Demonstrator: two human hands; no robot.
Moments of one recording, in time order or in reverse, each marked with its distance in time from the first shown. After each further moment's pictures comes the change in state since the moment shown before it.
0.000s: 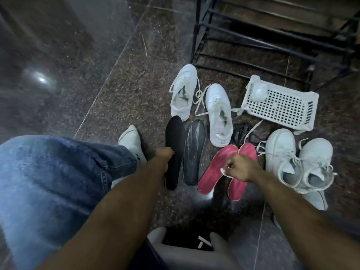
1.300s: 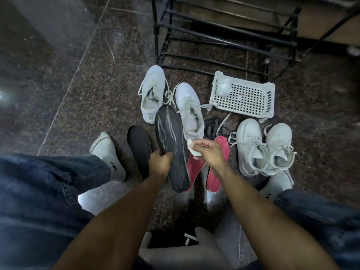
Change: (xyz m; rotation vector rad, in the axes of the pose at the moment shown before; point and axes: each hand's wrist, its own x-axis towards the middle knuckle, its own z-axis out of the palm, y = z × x) left_hand -0.033 -0.031 0.056 -0.020 -0.040 0.393; right_hand -0.008 -0.040 0.007 1.332 0.462 0.133
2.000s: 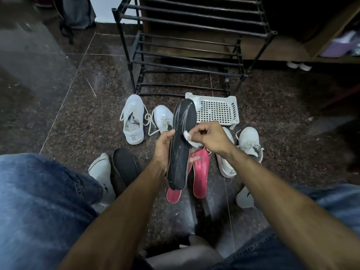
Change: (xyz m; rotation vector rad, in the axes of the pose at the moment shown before) left_hand -0.079 0.097 0.041 -0.575 -0.945 -0.121; right_hand -0.067 -0.099 -0.062 -0.315 -0.032 -0.342
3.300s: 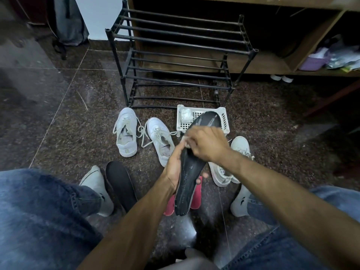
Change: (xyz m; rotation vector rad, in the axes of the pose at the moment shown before) left_hand -0.016 -0.026 0.048 0.248 -0.085 -0.078; right_hand -0.020 -0.046 -0.010 -1.126 0.126 -0.368
